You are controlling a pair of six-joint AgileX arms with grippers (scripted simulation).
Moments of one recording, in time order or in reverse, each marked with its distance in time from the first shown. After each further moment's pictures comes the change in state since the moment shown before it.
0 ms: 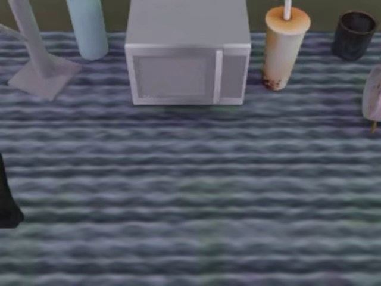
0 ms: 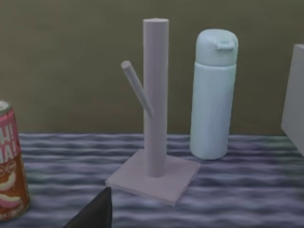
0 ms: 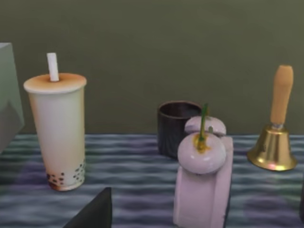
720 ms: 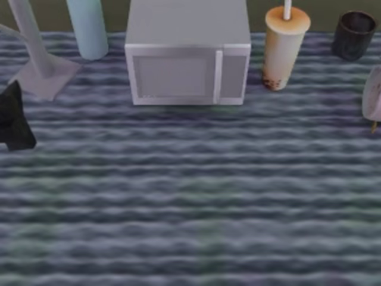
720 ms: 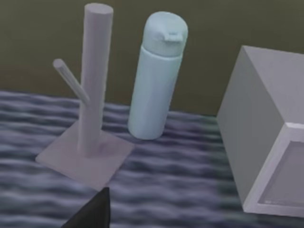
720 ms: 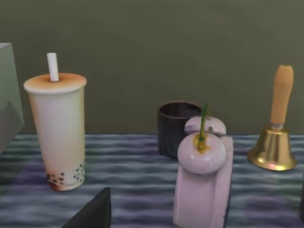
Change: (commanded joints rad) left arm -0.231 0.571 0.524 -0.186 -0.139 -0.199; right arm 0.000 0.000 0.000 0.000 0.000 0.000
